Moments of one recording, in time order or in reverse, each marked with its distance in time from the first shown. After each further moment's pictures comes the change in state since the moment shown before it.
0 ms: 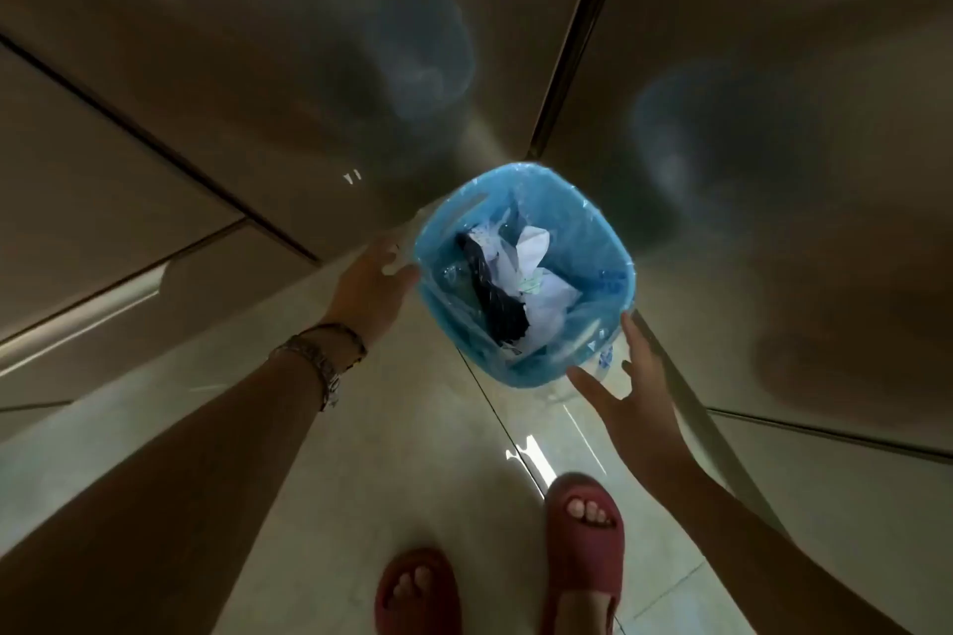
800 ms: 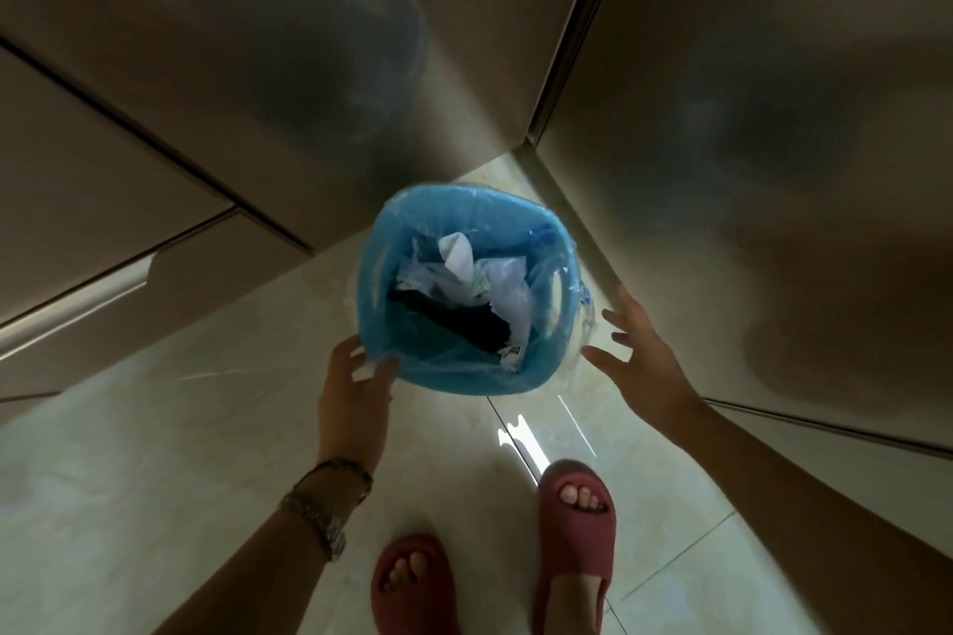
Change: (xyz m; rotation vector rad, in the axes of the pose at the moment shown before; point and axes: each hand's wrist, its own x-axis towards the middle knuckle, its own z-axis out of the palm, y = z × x) left_hand -0.083 -0.065 0.031 -0.482 0.214 -0.262; right_hand 0.042 0.024 -0.018 -0.322 -0.130 0.177
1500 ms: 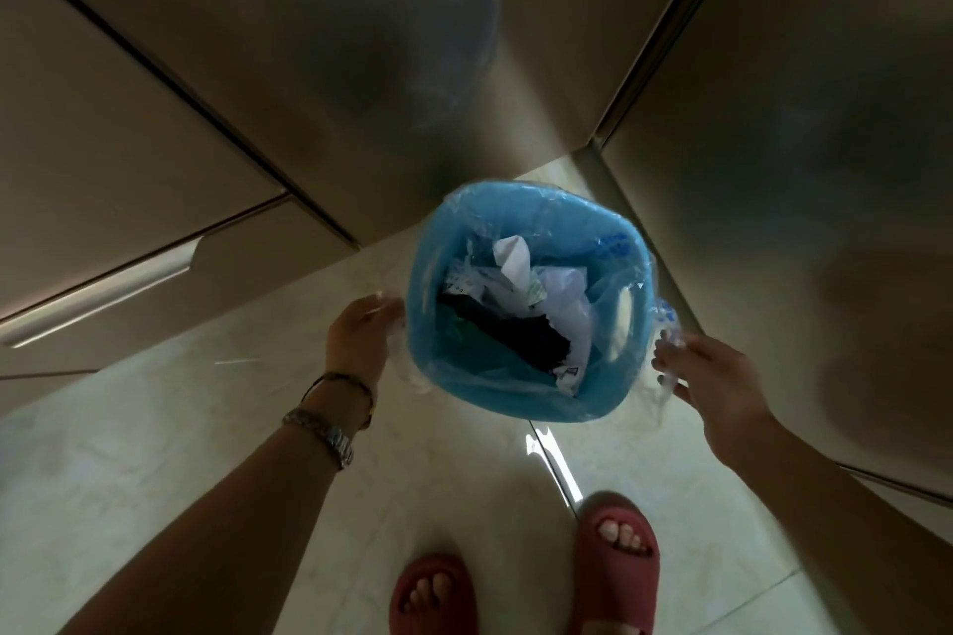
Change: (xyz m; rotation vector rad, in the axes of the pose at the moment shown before) left_hand 0.080 0.021 -0.010 -0.178 0.052 -0.140; right_hand 0.040 0.008 0.013 0.534 0.176 0.299
